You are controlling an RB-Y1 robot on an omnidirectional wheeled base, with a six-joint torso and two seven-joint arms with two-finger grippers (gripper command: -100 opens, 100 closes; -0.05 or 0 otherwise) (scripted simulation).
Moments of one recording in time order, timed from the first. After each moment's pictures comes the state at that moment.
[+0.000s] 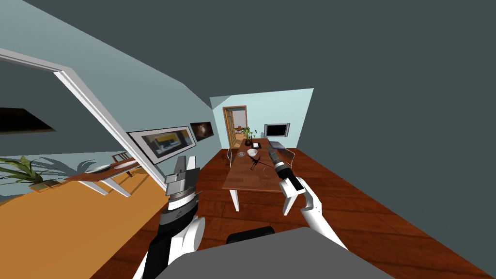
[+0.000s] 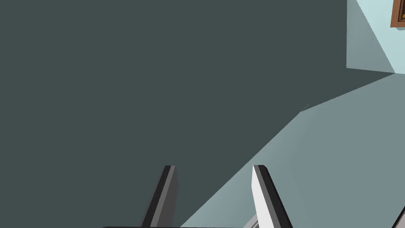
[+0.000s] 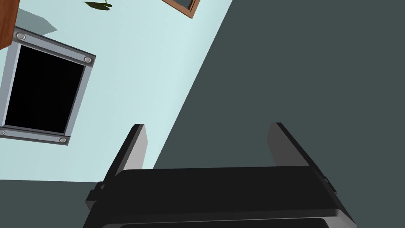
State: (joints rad) left arm 0.47 -0.04 -0.04 -2.30 -0.03 -0.64 -0.06; right arm 0.09 -0.20 0.04 -2.03 0.04 0.03 0.31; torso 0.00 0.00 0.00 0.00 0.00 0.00
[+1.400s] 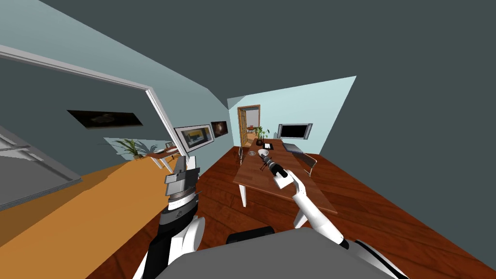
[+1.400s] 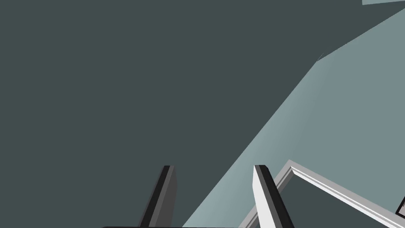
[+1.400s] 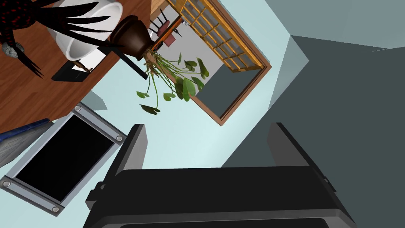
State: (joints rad) left arm 0.47 -0.04 -0.04 -2.30 -0.03 -0.64 -0.06; right arm -0.11 -0.31 0.14 -1.75 0.03 0.38 0.41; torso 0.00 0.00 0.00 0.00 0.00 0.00
